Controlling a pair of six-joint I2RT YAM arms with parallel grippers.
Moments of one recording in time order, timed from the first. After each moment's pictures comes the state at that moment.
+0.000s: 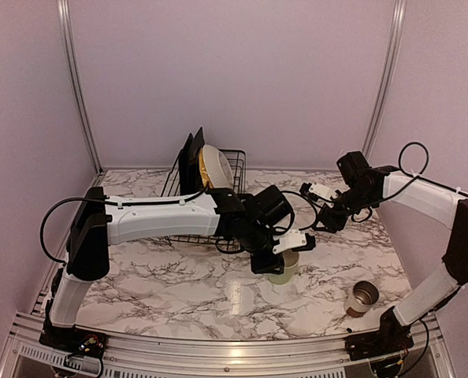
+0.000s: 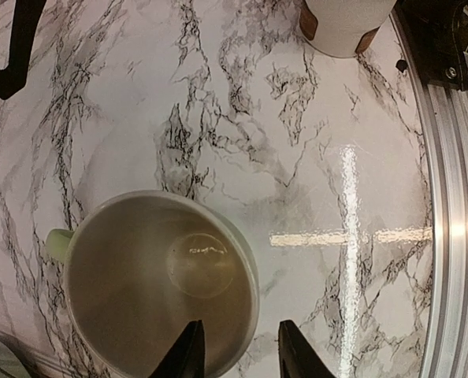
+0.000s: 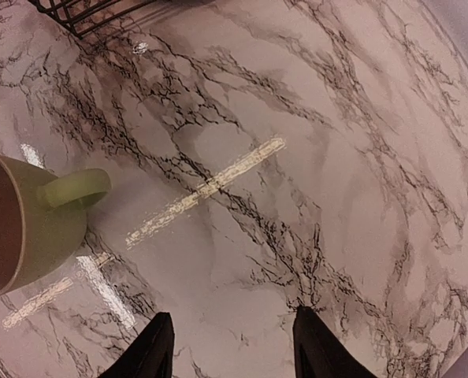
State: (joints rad) left arm -1.16 2.24 1.98 -0.75 0.17 0.38; right arm 0.30 1.49 1.13 -0.73 -0.27 -0.62
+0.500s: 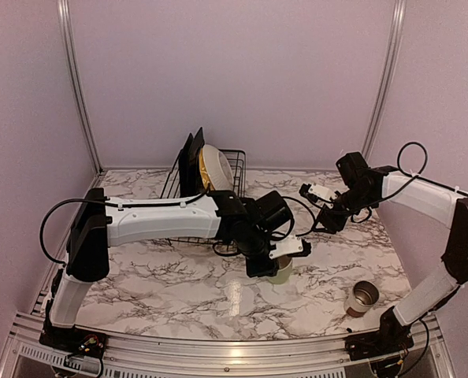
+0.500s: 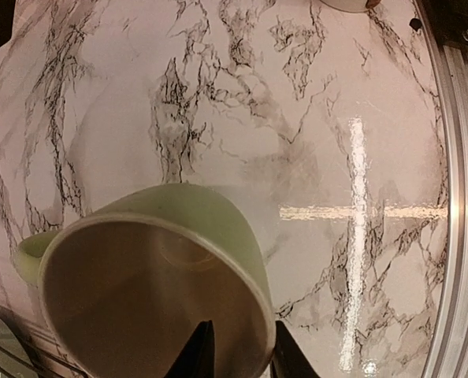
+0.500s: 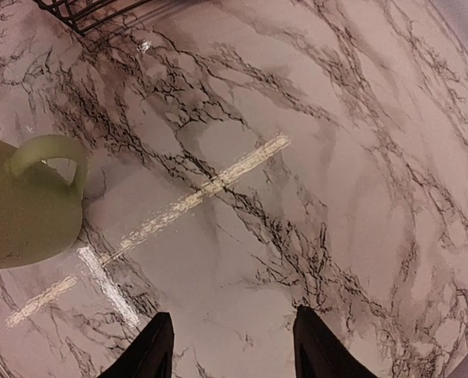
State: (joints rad) left arm -1.17 2.24 1.98 -0.82 0.10 0.39; right arm 0.30 1.50 1.13 -0.74 -0.28 -0.62
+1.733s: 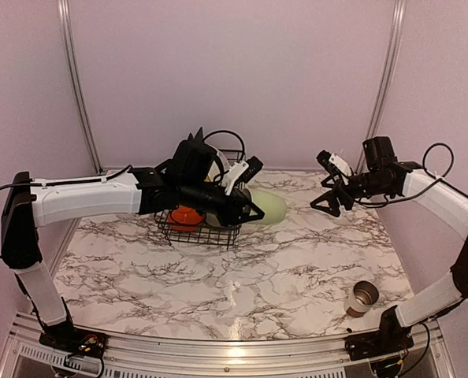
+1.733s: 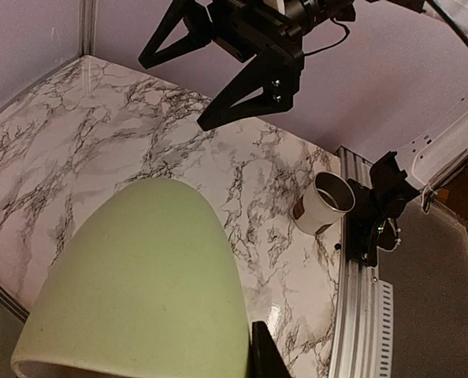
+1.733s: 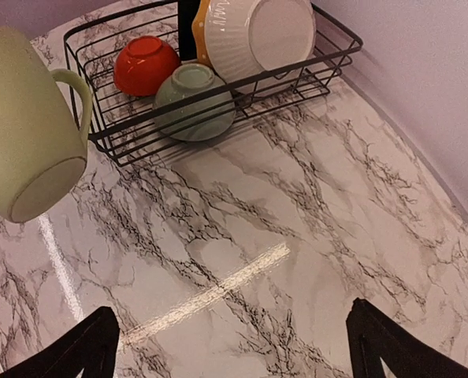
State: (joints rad) left arm -0.95 1.80 1.49 -0.23 0.45 -0.07; right arm 0.20 1.37 1.14 -0.58 -0.58 -0.60
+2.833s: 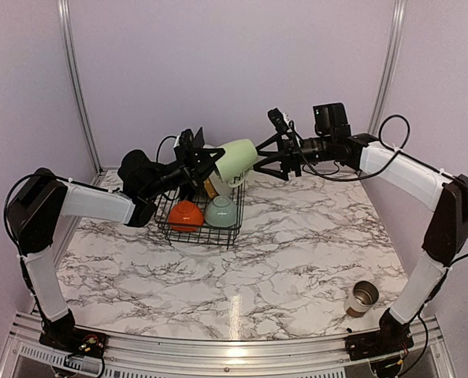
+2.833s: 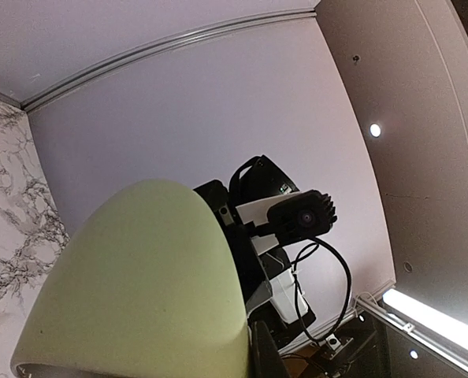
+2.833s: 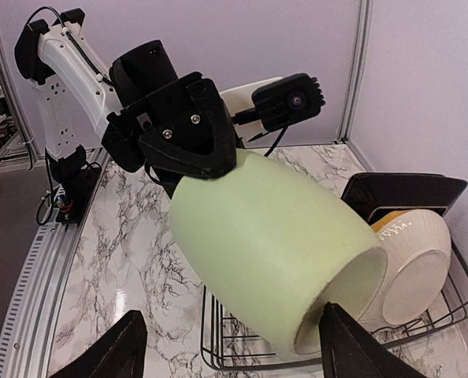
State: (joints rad) left arm -0.64 1.86 1.09 1.23 0.63 -1.55; right arm 0.48 1.69 1.56 -0.33 -0.98 -0.38
